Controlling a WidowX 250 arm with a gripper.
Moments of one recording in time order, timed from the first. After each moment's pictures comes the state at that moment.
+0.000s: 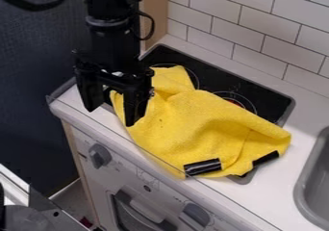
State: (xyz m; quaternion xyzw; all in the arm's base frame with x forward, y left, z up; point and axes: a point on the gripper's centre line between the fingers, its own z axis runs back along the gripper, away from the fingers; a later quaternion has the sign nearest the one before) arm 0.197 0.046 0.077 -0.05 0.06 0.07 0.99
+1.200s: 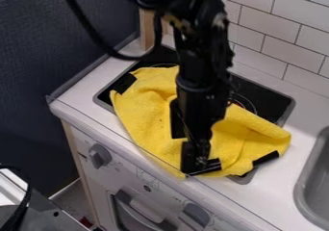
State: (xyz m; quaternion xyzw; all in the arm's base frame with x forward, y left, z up) arm 0.234 -0.050 0.020 -0.02 0.00 -0.38 0.93
